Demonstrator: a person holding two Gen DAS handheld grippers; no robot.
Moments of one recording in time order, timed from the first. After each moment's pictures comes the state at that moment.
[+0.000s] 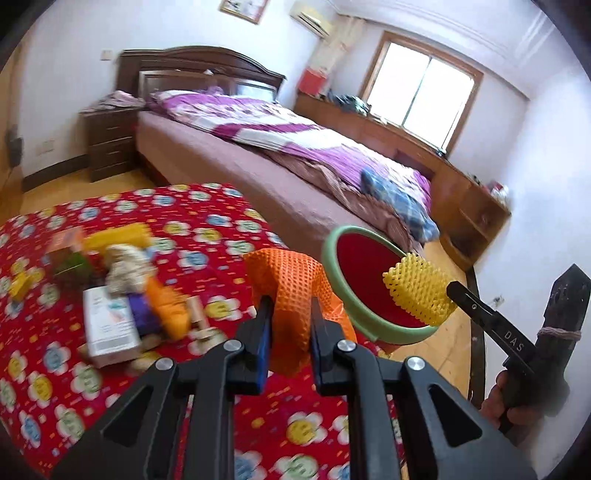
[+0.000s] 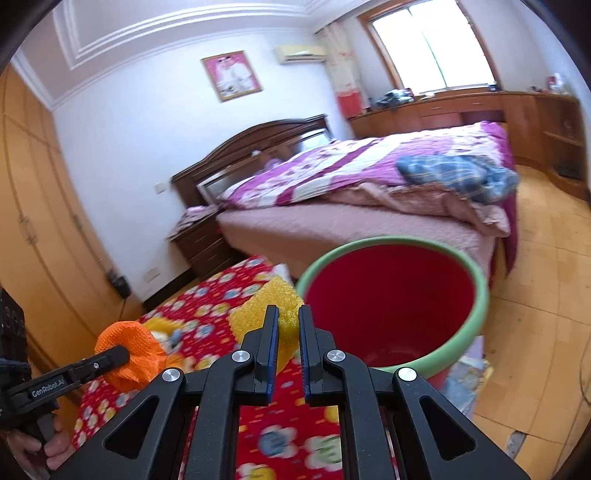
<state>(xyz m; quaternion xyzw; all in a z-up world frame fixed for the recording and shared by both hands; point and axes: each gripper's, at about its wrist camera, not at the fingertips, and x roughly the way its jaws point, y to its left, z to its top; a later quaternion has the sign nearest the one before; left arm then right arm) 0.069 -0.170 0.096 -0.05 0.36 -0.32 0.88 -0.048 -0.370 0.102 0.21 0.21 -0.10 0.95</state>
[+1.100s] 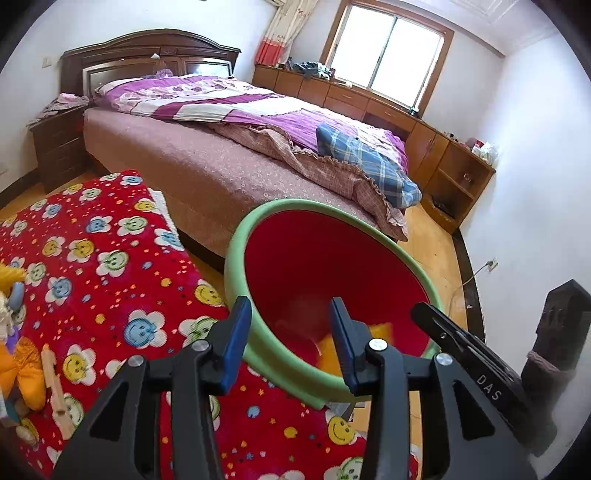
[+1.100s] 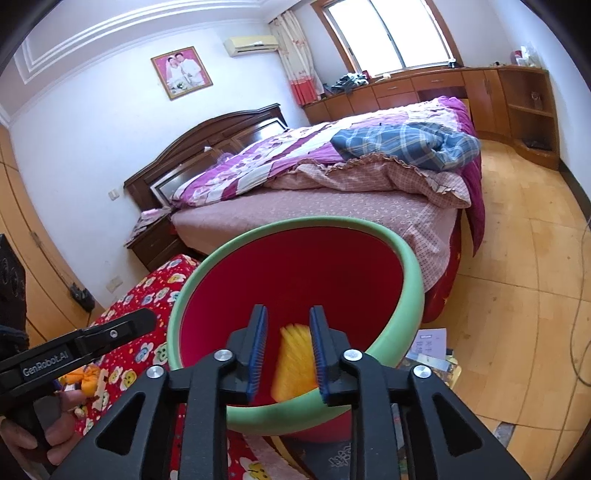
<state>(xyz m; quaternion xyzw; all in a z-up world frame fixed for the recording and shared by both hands) 0.101 -0.314 0.051 0.00 0.38 -0.37 0.85 -0.032 -0.451 0.039 0.25 0.24 -0.15 0.93</state>
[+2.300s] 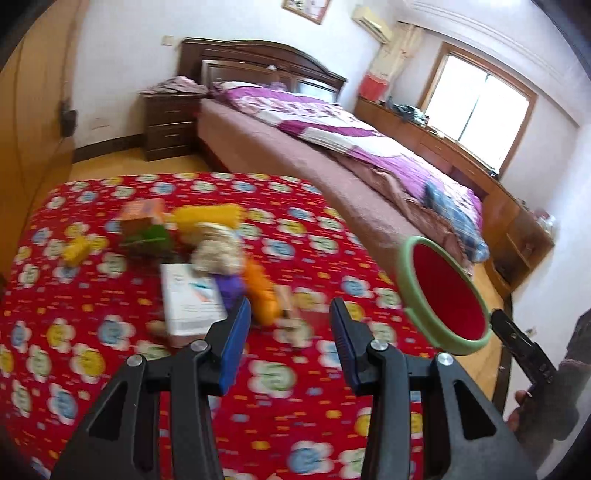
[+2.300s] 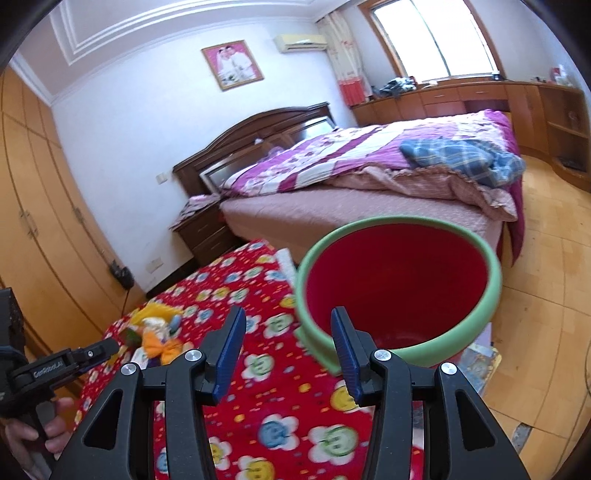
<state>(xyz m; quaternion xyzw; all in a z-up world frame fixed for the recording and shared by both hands) 0.087 -0.093 0.080 -0.08 0.38 -0.19 0.90 -0.035 -0.344 0.086 0.22 0.24 -0.06 0.94</state>
